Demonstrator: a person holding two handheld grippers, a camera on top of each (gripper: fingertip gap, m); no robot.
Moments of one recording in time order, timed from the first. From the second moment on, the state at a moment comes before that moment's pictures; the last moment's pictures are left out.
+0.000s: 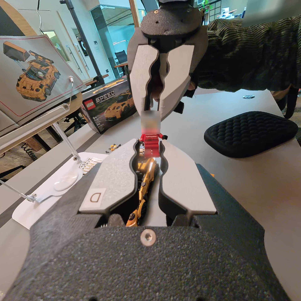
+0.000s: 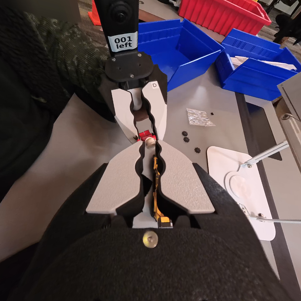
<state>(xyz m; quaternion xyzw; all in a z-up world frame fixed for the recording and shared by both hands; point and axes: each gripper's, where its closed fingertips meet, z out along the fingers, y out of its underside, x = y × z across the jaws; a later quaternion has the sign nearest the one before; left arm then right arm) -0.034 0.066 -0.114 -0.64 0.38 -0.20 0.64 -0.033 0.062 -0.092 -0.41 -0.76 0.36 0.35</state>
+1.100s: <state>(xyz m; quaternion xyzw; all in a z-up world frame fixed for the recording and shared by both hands) -0.023 0.056 -0.126 -0.65 0.42 -0.22 0.60 -0.017 0.053 -0.108 -0.45 -0.75 0.38 0.31</state>
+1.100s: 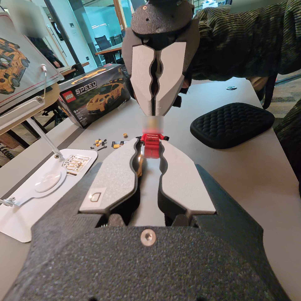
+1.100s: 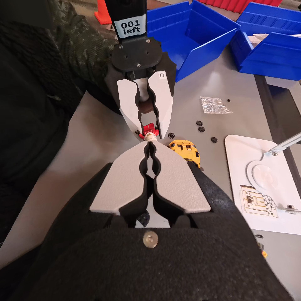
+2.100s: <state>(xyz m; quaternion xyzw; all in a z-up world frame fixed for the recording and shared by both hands) -0.017 0.052 -0.122 -0.64 0.42 -0.24 0.59 -0.021 0.047 -0.110 -0.42 -0.78 0.34 0.33</state>
